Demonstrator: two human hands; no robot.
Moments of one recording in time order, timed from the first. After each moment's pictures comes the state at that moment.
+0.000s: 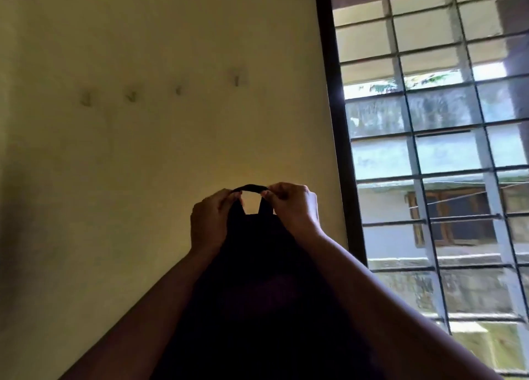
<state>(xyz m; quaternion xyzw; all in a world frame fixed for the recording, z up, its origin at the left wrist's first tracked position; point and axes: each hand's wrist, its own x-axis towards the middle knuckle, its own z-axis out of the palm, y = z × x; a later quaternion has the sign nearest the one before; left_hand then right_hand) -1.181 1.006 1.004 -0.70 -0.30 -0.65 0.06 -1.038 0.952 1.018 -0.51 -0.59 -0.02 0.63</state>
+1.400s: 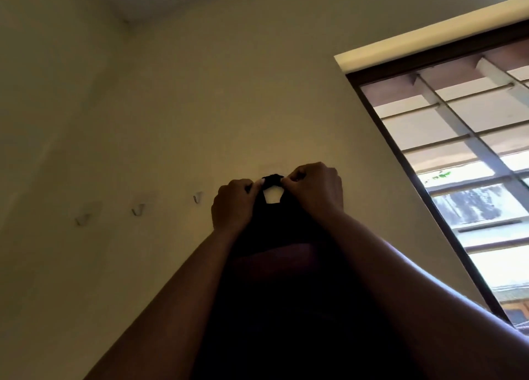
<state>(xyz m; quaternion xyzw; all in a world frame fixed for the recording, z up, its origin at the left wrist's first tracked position) -1.179 1.137 1.273 -0.64 -0.27 -0.68 0.24 -1.047 1.077 1.260 -0.39 -0.54 -0.26 0.70</state>
